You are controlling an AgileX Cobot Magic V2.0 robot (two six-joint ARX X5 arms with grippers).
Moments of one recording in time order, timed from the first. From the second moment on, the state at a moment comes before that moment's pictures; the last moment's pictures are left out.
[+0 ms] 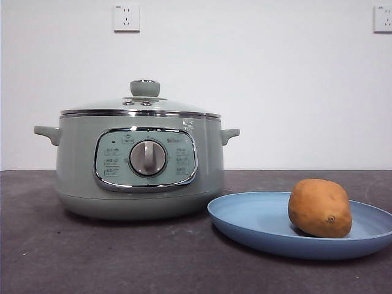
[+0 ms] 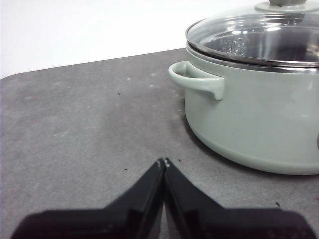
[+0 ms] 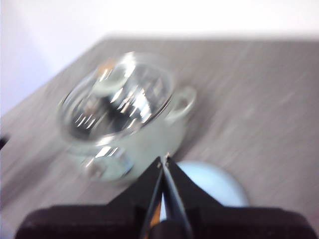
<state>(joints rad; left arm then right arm) -0.01 0.00 0.02 -0.18 0.13 0.11 0.20 0.54 0.80 -0.57 -0.36 0.06</state>
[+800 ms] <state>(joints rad) -0.01 0.00 0.02 -0.18 0.13 0.11 0.02 0.00 0.04 -0.07 -0.18 0.10</state>
